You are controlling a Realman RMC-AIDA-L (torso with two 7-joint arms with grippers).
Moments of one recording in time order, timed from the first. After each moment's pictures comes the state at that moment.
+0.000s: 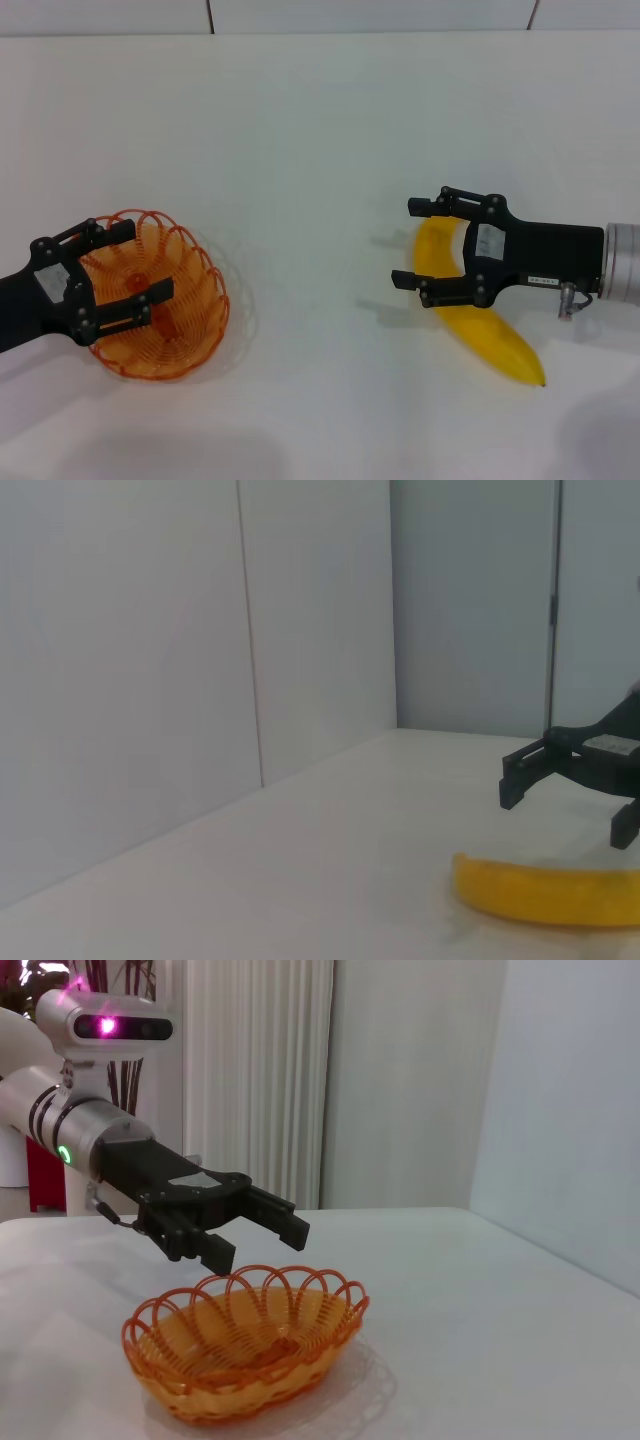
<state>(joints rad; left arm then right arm) -0.49 -2.03 0.04 0.40 2.41 1.68 -0.75 0.59 2.04 -0.07 -0.32 -2.49 -1.60 0.69</state>
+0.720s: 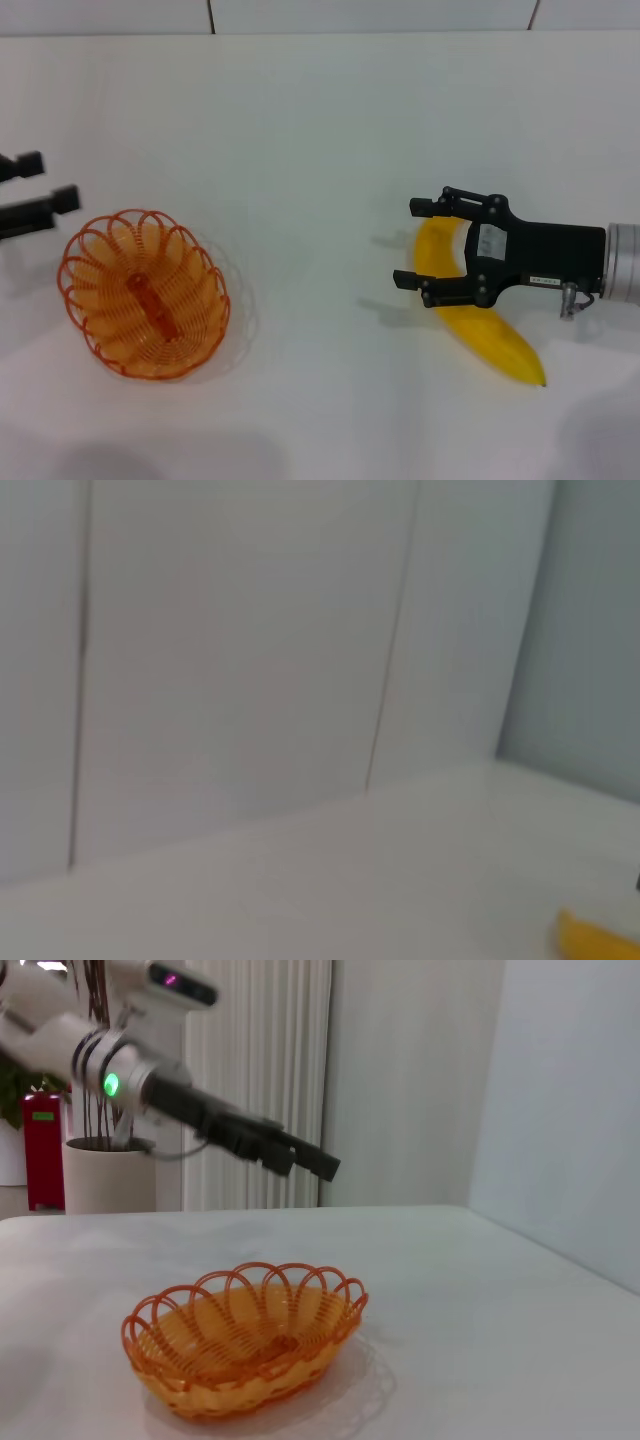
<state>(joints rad) -0.56 -1.93 0.07 0.57 2.37 1.71 -1.26 0.59 2.04 -0.08 -0.32 -2.49 -1.60 0.69</state>
